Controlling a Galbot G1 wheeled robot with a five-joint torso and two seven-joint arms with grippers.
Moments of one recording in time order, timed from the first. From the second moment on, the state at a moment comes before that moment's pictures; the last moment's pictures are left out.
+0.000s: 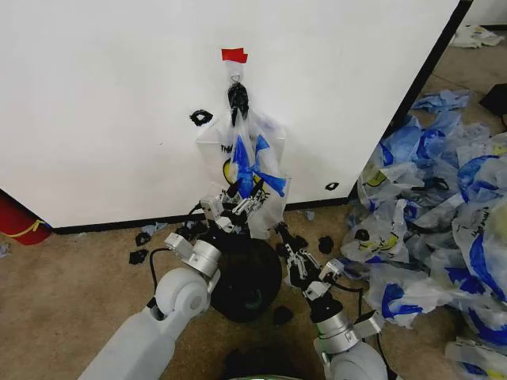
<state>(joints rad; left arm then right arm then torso) 1.00 -1.12 -0.05 -1.97 -0.83 -0.13 -0.02 -1.29 0.93 -0.10 2.04 0.86 0.59 -0.02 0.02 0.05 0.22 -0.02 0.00</state>
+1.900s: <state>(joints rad) 1.23 -1.20 -0.31 -2.14 -0.83 -0.17 -0.01 -1.31 0.96 -0.03 2.04 0.84 0.61 -0.02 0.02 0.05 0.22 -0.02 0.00</state>
